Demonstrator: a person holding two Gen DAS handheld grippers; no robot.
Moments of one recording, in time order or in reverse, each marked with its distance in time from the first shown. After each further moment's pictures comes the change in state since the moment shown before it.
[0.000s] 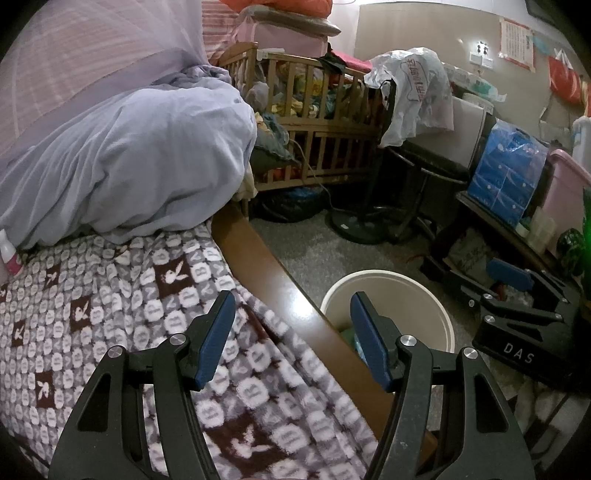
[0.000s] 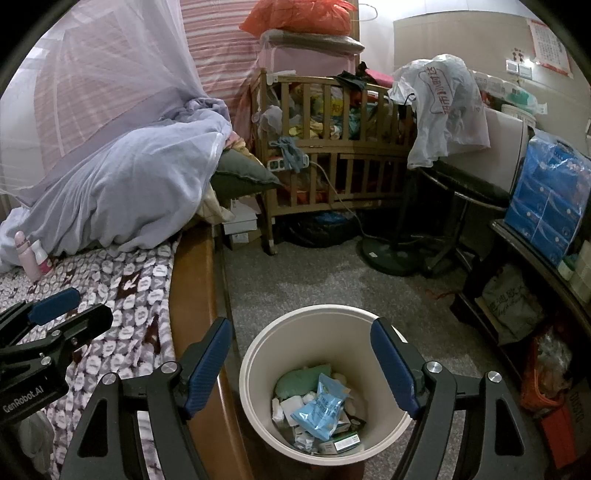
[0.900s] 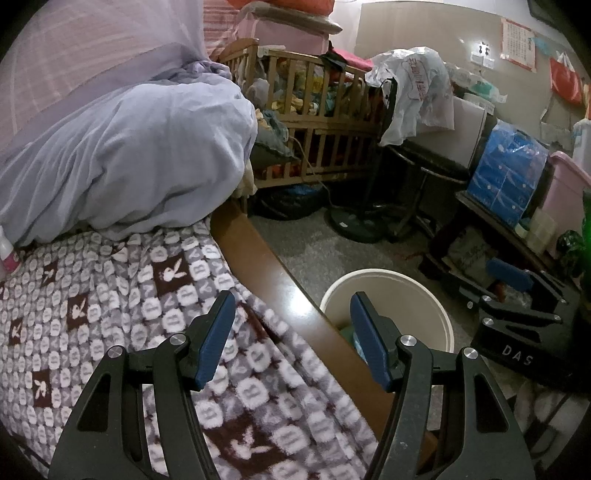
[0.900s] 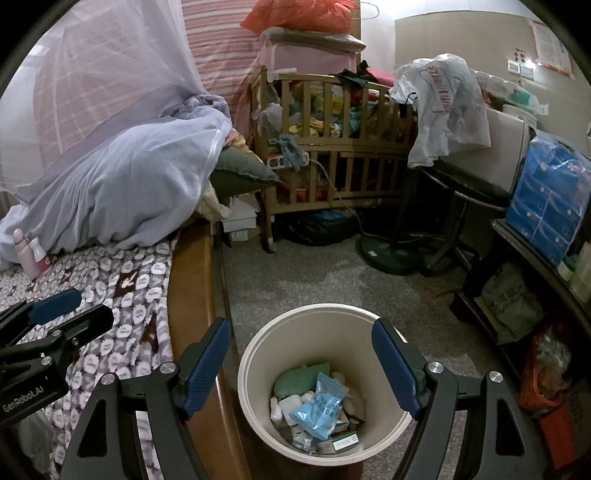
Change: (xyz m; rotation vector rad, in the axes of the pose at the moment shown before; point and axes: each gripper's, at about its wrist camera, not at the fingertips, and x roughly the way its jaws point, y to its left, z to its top) left arm 0.003 0.001 -0.002 -0.014 0.004 -0.002; right arm 0.002 -0.001 -0.002 -0.009 0.005 -0.001
